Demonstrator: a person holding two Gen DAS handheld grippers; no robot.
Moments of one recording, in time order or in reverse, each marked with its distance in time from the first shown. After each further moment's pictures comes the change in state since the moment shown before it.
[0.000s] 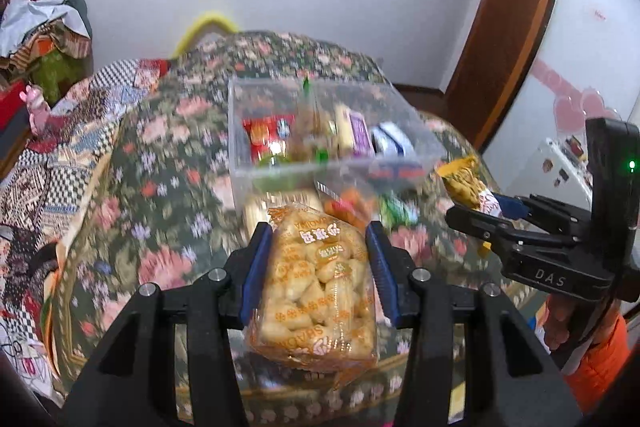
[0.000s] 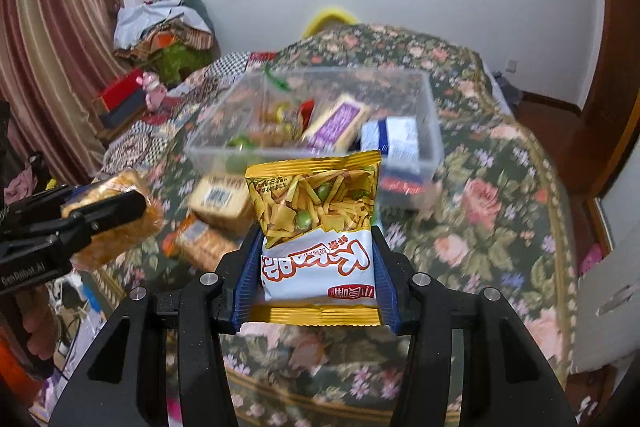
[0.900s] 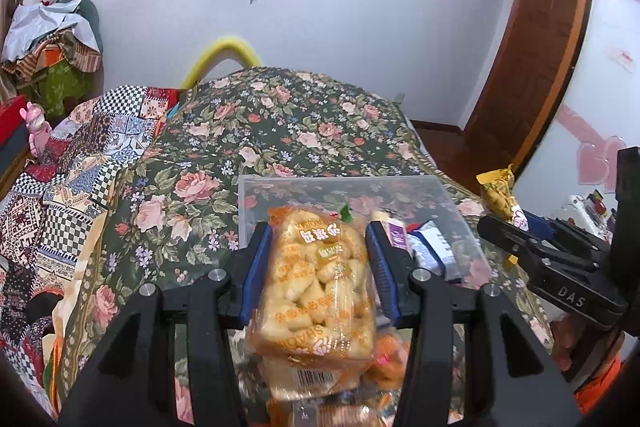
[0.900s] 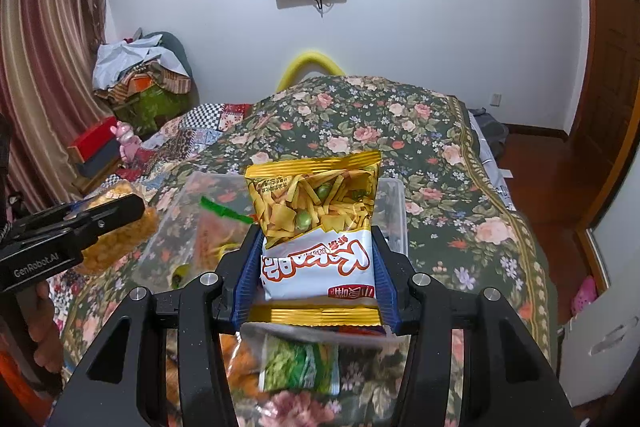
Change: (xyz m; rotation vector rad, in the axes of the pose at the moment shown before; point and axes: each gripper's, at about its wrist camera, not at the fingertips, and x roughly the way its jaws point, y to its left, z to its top) left arm 0.071 0.032 0.105 -0.057 -0.080 0.048; right arm 0.037 -0.030 0.087 0.012 -0.124 -0.054
